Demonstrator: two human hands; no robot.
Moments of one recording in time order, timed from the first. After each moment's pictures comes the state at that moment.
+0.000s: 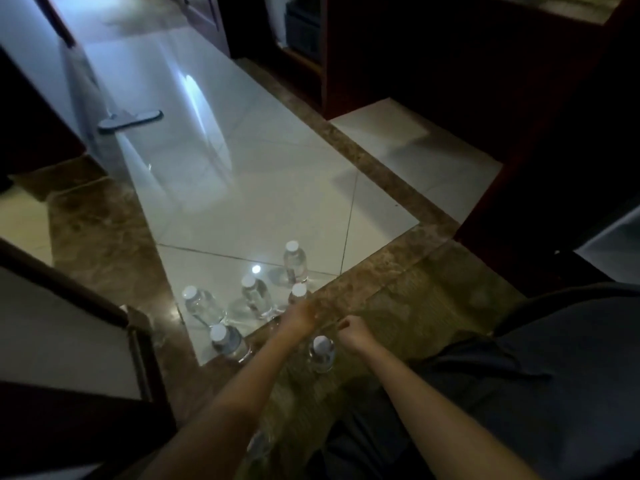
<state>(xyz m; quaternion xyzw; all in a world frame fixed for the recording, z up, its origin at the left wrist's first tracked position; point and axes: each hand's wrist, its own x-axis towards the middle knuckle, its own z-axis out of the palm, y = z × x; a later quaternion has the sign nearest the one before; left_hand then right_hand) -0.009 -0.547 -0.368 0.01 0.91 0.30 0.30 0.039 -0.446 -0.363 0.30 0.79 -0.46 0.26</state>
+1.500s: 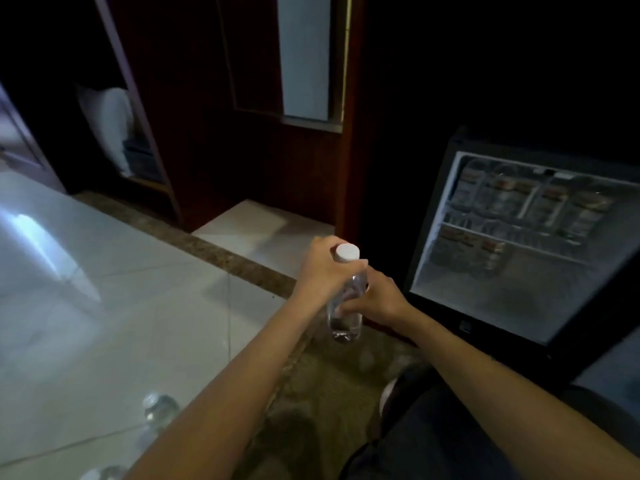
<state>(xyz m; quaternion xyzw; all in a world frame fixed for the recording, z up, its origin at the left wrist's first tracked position) -0.017 -0.290 -0.151 0.35 0.80 0.48 0.07 0.058 -0.203 -0.191 0.25 0.86 -0.44 -0.09</state>
